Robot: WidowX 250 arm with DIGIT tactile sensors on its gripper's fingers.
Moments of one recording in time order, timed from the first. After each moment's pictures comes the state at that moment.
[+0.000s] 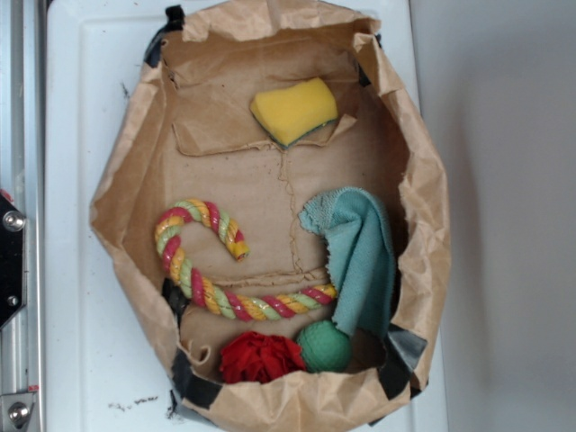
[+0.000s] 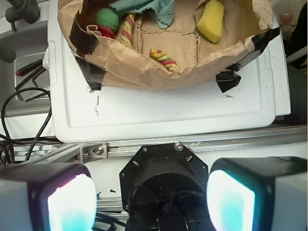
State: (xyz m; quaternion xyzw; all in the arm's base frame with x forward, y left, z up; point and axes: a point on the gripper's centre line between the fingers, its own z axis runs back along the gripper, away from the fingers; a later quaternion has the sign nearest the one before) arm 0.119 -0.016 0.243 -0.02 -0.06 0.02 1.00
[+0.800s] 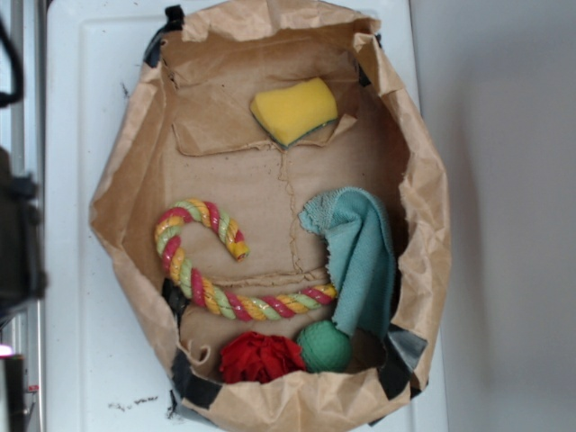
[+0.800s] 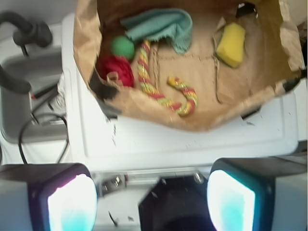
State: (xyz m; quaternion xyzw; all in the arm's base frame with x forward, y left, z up) arm 0.177 -0.019 0.243 -0.05 -0.09 0.07 0.99
